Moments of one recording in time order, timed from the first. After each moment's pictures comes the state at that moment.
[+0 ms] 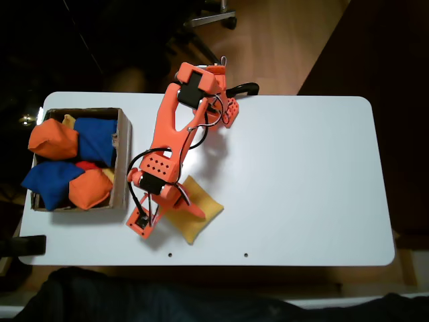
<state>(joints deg) 24.2 74.5 92.5 77.7 -80.3</state>
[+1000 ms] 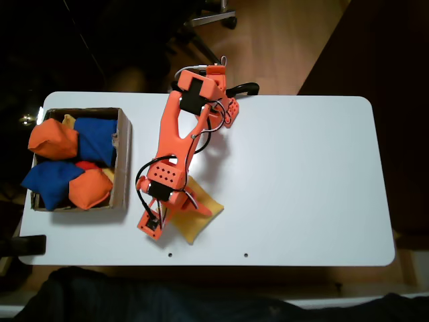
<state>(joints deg) 21.0 71.1 92.5 77.8 -80.3</state>
